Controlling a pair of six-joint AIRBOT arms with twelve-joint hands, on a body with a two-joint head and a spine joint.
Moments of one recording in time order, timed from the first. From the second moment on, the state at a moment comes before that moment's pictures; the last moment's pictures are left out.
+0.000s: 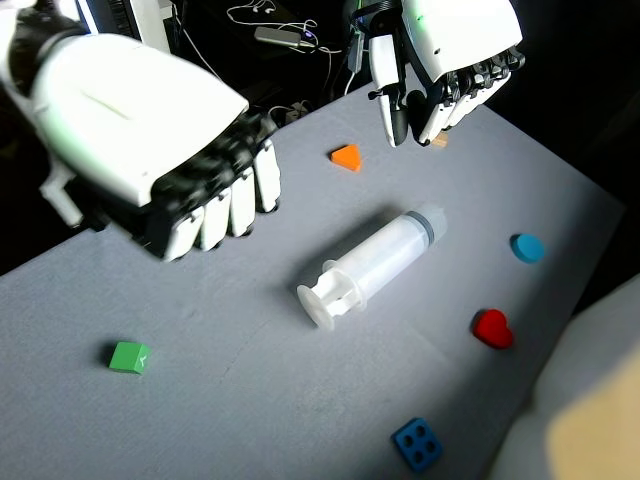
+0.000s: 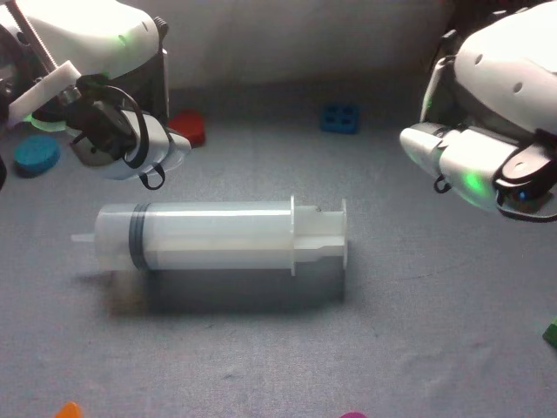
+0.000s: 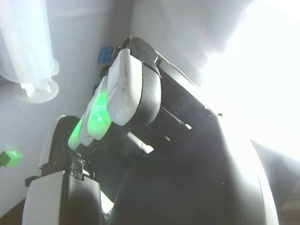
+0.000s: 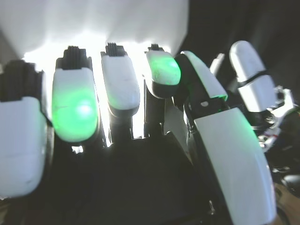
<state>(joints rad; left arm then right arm) 0.02 -0.78 0.57 1.19 0.81 -0.05 -0.28 -0.80 0.44 1.42 0.79 -2.49</state>
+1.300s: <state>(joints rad) 0.30 -1.04 0.63 1.30 1.07 -0.49 -0.32 -0.80 0.42 1.38 0.81 -2.29</state>
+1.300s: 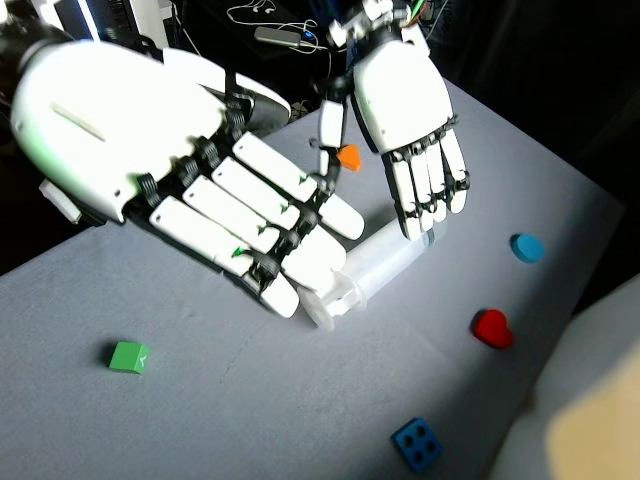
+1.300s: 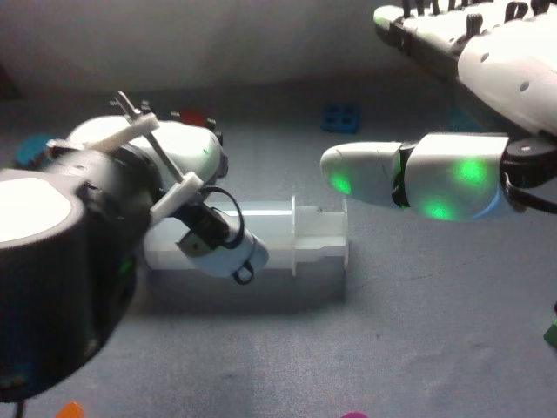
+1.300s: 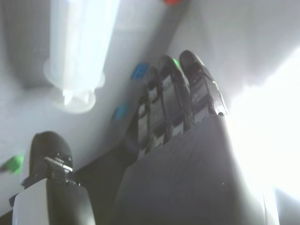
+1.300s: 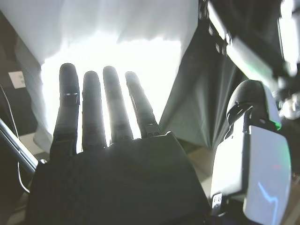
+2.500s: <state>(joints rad) 0.47 -1.27 0.86 1.46 1.16 -0.68 -0.45 -0.85 0.43 1.30 0.84 -1.91</state>
